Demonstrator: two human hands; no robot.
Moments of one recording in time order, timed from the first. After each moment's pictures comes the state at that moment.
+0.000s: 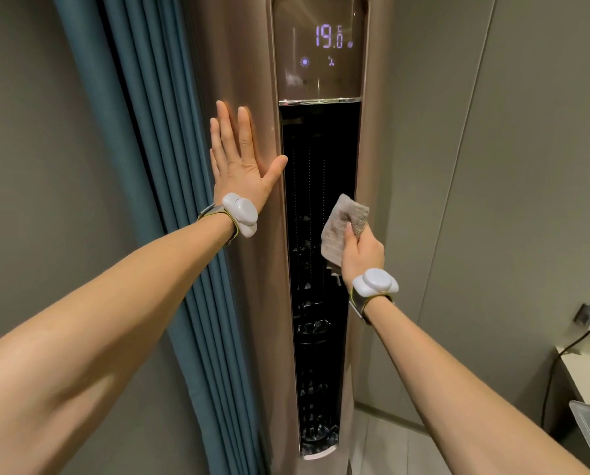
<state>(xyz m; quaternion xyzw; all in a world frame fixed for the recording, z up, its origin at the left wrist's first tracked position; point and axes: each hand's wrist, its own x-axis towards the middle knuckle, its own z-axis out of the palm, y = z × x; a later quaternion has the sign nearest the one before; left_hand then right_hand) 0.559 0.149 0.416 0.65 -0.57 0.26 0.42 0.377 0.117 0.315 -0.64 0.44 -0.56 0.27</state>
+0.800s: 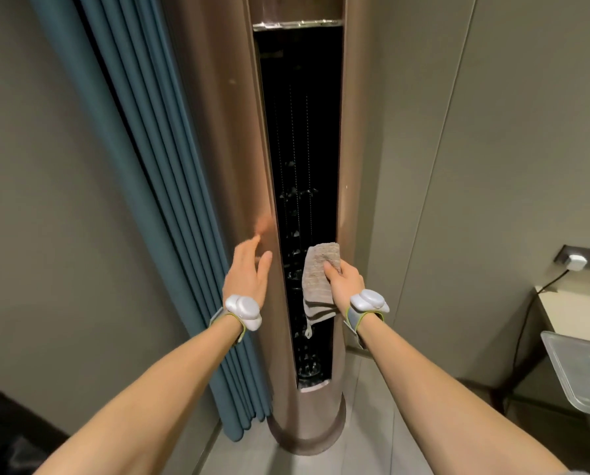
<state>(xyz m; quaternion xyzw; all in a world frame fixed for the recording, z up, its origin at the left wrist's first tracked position) 0.511 0.233 0.207 0.73 -0.53 -0.02 0.44 0.346 0.168 0.194 -0.62 0.50 -0.37 0.47</state>
